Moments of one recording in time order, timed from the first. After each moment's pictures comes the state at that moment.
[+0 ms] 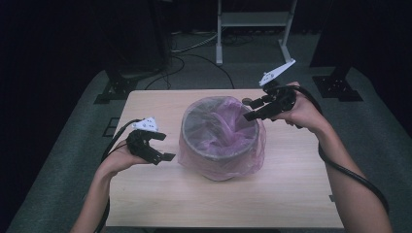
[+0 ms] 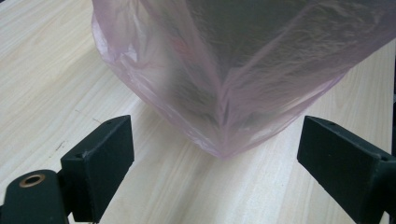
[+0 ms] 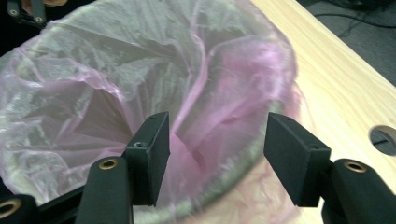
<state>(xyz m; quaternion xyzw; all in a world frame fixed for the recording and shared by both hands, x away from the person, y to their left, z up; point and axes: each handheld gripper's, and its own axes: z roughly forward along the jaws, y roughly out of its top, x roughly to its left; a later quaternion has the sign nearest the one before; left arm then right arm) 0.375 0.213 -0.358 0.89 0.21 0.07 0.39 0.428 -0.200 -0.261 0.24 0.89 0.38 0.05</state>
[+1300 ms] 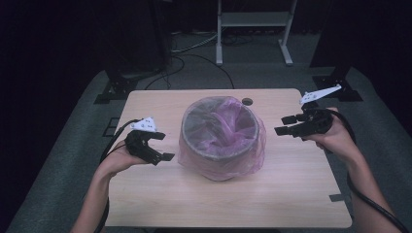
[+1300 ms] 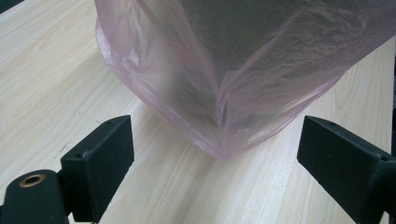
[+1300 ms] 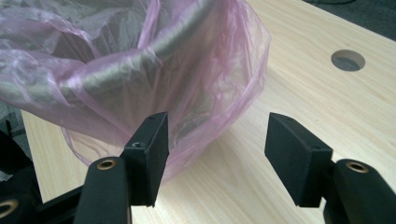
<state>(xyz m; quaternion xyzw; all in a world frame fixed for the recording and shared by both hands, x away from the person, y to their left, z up) 0.368 0.216 -0.356 0.89 0.22 0.07 0.40 0.384 -0.289 -0.307 0.33 0.85 0.41 0.06</state>
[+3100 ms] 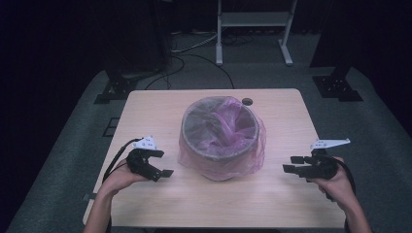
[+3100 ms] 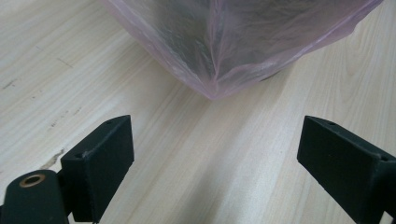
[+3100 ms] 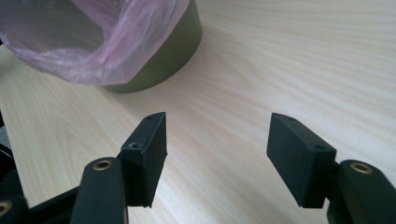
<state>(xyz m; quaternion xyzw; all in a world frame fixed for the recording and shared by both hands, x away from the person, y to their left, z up) 0.348 0.226 -0.417 0.88 0.26 0.04 0.39 0.317 -0.329 -0.432 0.43 0.79 0.44 0.03</state>
